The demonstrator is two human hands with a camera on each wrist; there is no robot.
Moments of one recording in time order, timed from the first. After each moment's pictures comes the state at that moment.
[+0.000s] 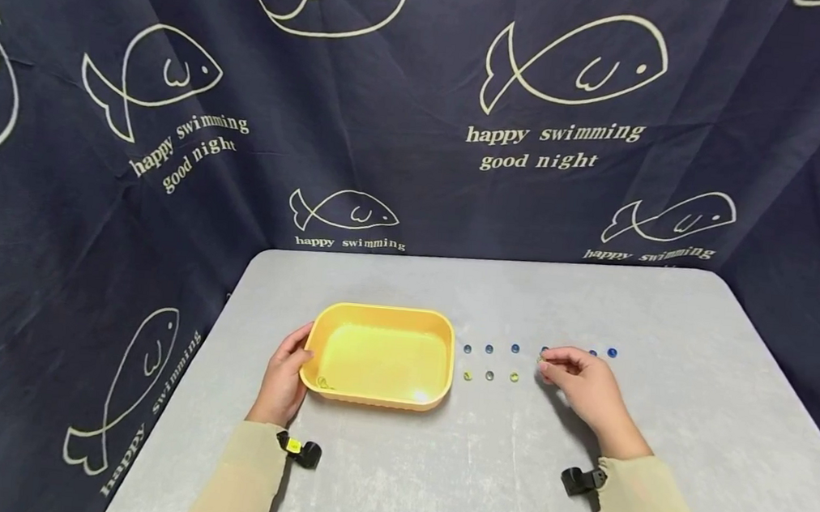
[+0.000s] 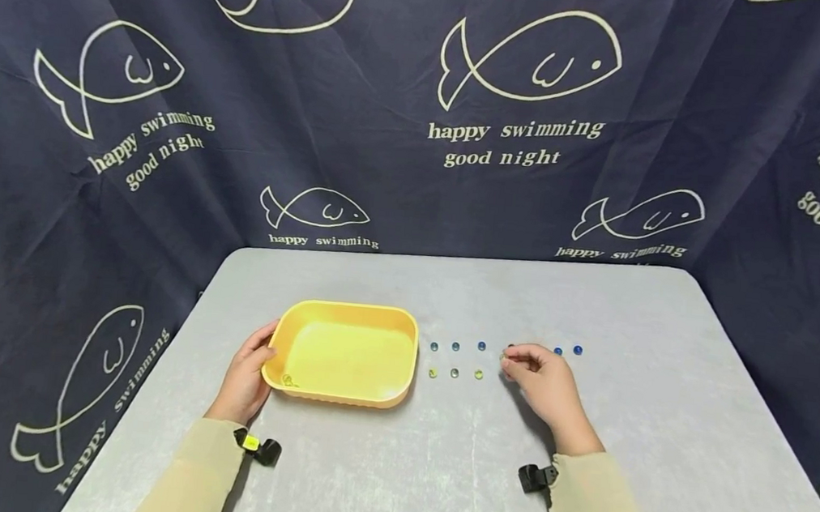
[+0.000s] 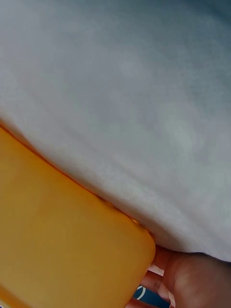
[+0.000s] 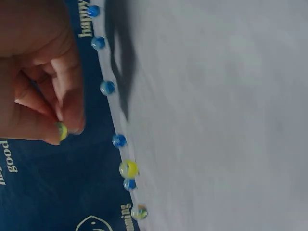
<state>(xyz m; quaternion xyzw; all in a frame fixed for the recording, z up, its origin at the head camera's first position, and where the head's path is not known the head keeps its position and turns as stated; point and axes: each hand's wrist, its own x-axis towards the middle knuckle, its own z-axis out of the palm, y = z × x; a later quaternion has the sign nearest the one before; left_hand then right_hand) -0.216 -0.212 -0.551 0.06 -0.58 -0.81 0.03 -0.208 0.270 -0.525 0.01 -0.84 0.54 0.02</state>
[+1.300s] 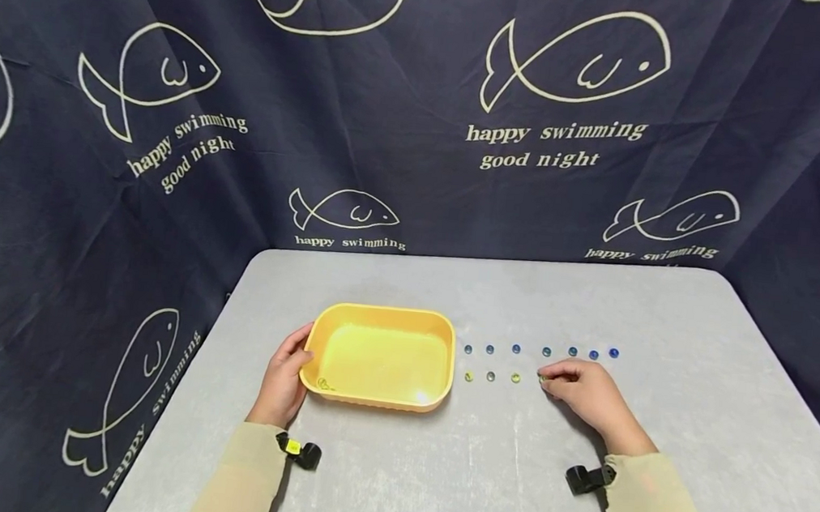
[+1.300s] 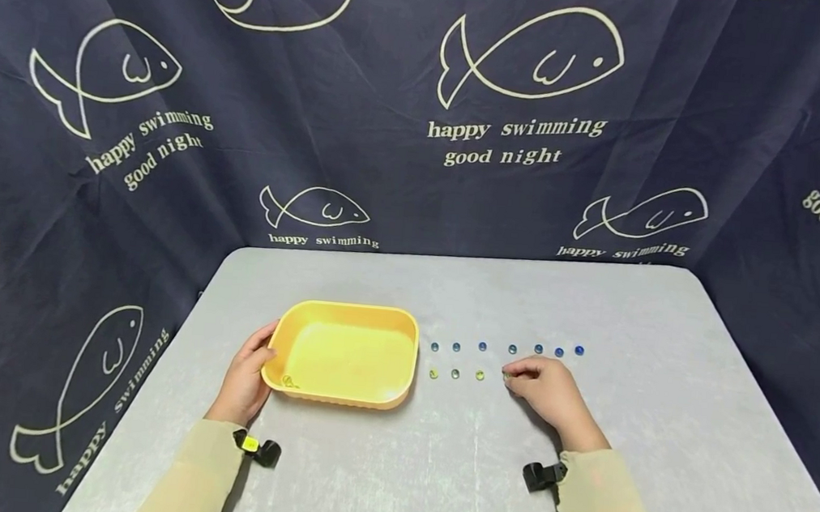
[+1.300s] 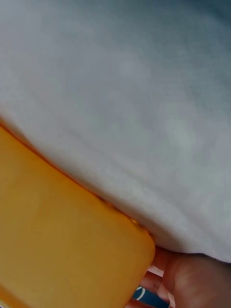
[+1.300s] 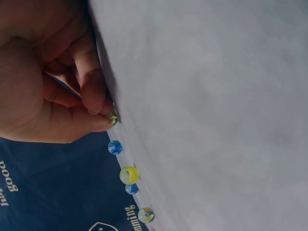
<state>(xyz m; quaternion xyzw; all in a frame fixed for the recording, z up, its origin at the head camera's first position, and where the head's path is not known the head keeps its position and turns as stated) -0.213 -0.211 -0.550 0.06 -0.59 -0.80 0.03 -0.215 0.280 -0.545 0.04 -0.90 0.43 -0.03</state>
